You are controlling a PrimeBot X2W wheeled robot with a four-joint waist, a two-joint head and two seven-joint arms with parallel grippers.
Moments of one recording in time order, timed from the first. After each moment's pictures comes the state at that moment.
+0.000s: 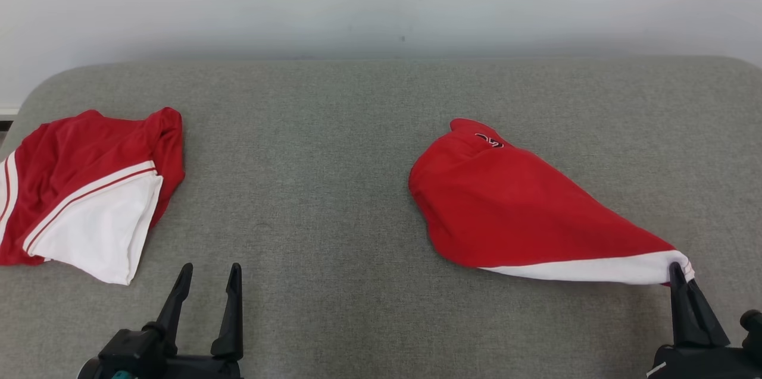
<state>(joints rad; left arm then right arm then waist) -0.06 0.06 -0.01 0.17 -0.18 -0.13 -0.26 -0.04 -0.26 -0.04 0.31 0.37 0.13 -0.26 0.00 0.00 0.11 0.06</state>
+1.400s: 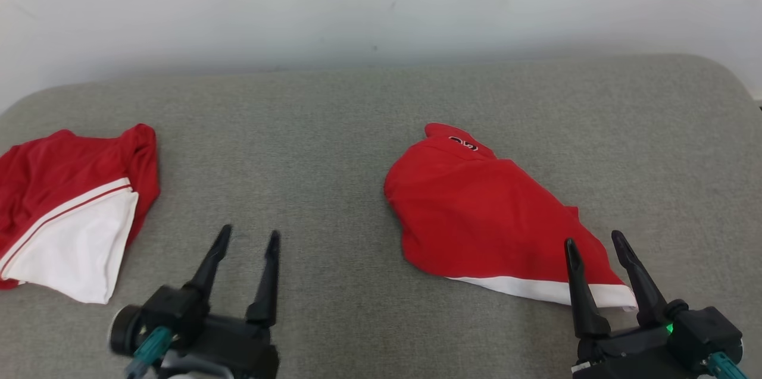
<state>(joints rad) -0.15 0.08 -0.10 0.21 -0.17 -0.13 -0.26 -0.01 -0.14 0.10 0.06 0.23 0.13 -0.26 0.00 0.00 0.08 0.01</state>
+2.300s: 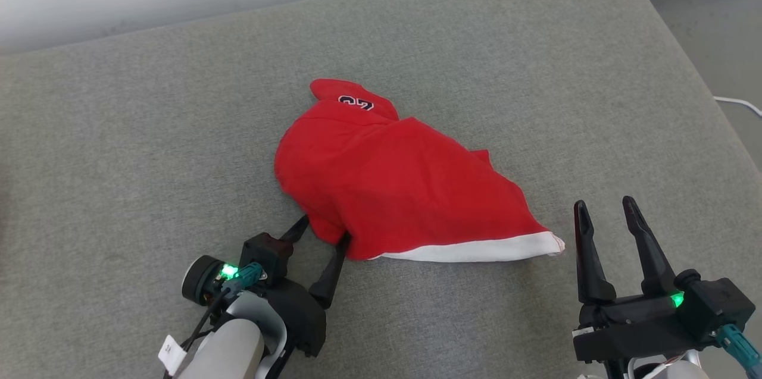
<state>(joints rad) -0.52 0.11 -0.50 0.69 -0.29 -0.13 -0.26 -0.10 -0.10 0.06 0.06 0.24 0.13 -0.26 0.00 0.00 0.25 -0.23</state>
